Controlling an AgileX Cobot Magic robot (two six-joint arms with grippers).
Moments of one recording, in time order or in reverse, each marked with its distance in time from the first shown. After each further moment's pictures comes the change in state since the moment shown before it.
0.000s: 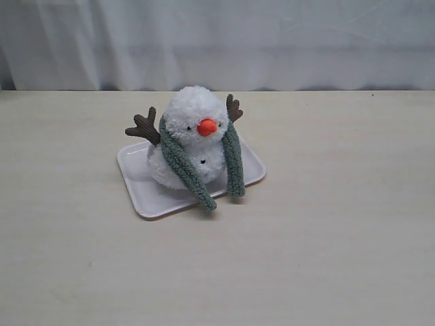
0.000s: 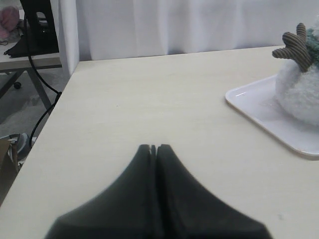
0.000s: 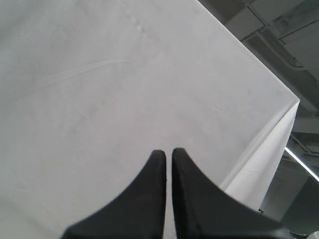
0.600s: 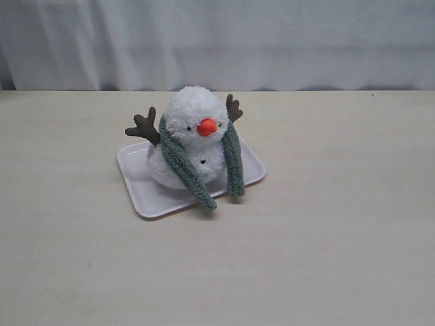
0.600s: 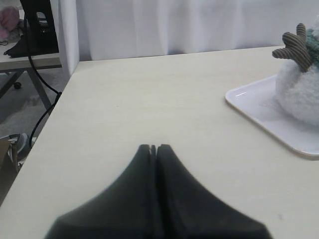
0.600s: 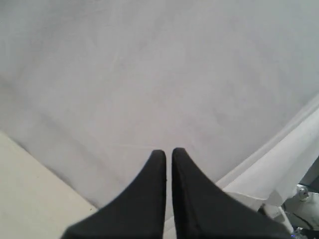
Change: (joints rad) left arm 0.000 0.000 0.000 0.000 0.000 0.000; right arm 0.000 0.002 0.246 -0.066 -0.002 0.000
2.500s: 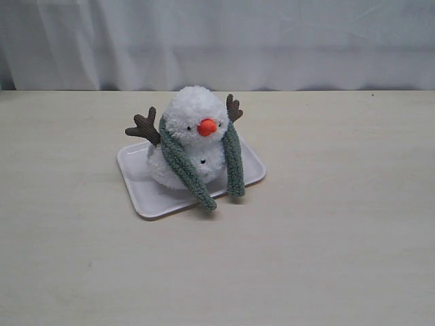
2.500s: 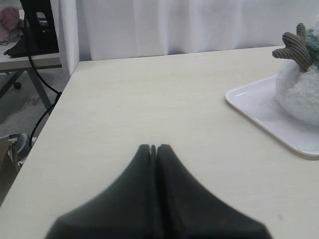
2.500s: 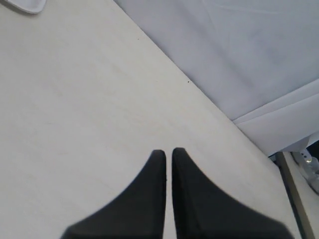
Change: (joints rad) left arm 0.000 0.000 0.000 0.000 0.000 0.000; right arm -0.104 -0.002 0.460 -0.004 0.004 0.056
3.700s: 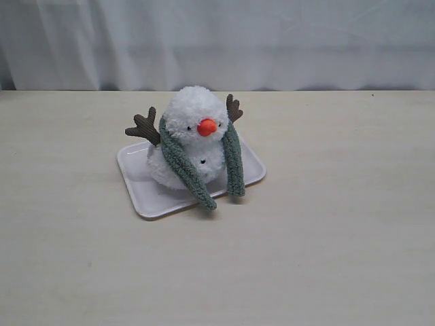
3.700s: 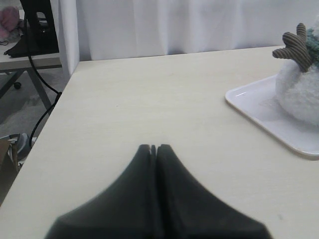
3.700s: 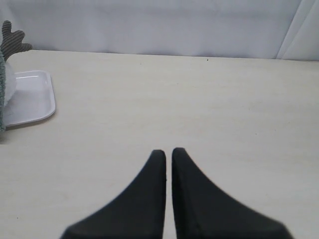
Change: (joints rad) left arm 0.000 0.000 0.000 0.000 0.000 0.000; right arm 0.000 0.000 0.000 0.003 -0.011 0.722
